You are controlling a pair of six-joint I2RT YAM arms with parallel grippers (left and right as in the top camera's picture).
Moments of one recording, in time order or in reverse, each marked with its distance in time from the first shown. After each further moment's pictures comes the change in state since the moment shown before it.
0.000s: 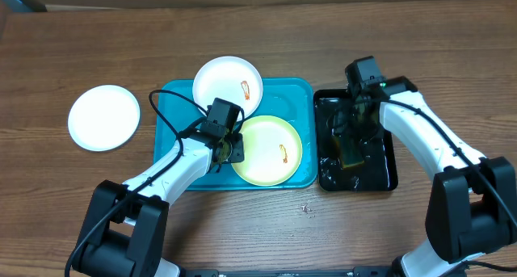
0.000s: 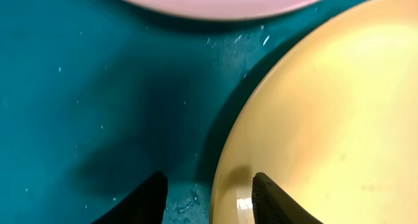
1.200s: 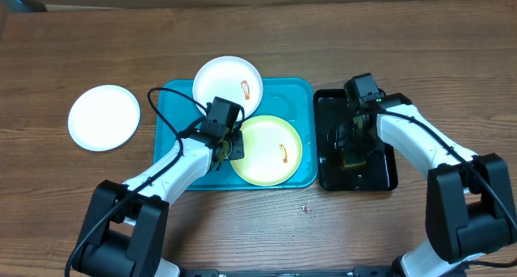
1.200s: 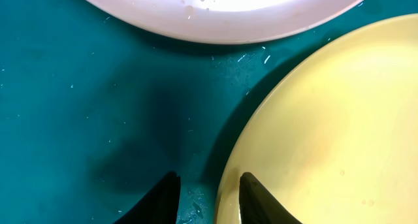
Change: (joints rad) left arm 0.000 0.000 0.000 0.029 -0.025 -0.001; right arm 0.000 -0.001 -0.181 0.168 0.054 -0.002
